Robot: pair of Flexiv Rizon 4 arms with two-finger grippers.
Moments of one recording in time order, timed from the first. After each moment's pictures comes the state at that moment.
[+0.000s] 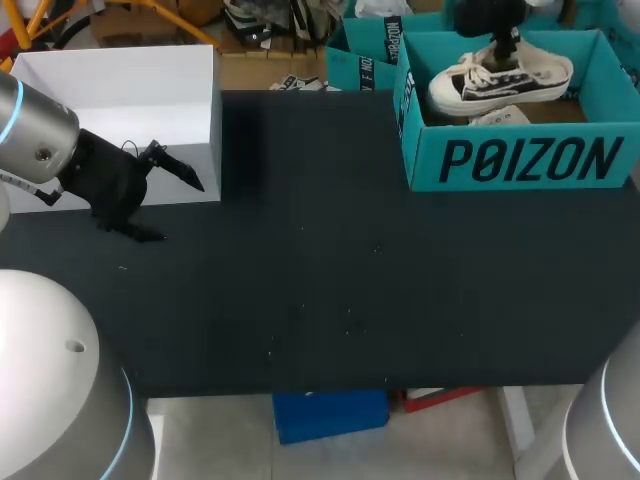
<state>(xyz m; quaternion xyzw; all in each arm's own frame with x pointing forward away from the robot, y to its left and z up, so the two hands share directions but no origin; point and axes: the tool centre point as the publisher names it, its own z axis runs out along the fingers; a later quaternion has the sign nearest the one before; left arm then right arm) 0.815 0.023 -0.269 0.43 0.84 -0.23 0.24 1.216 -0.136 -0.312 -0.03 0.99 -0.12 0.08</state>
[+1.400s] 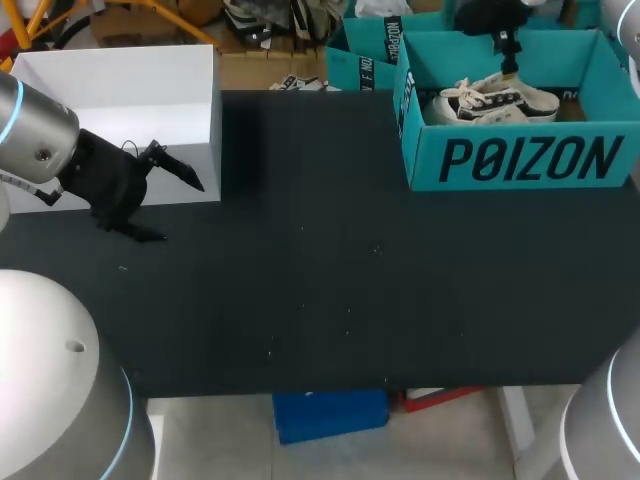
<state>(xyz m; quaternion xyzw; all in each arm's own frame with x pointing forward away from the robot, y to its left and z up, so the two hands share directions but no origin) 0.815 0.023 -0.269 0.43 0.84 -0.23 0.24 1.239 -0.156 -0.316 0.02 0.99 -0.11 0.07</state>
